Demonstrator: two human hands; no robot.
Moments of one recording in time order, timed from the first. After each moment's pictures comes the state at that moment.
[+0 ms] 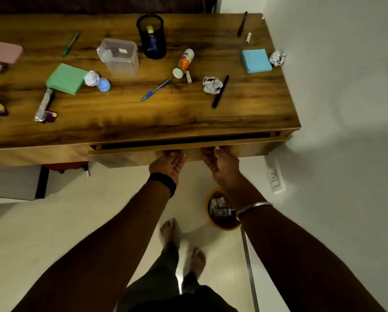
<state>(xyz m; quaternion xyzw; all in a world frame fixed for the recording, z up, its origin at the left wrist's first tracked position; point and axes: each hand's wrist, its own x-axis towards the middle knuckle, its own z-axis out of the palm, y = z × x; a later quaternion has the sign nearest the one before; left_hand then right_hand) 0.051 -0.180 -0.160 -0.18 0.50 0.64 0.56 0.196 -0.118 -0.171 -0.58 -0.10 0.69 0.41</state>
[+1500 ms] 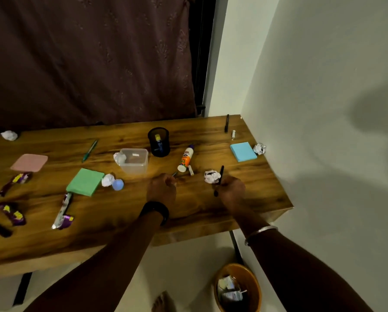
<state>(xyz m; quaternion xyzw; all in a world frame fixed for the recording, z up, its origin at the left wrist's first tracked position) -0.059 -0.038 -0.051 0.44 0.79 0.35 0.26 0.156 0.028 -0.075 -0.71 -0.57 0.32 0.25</state>
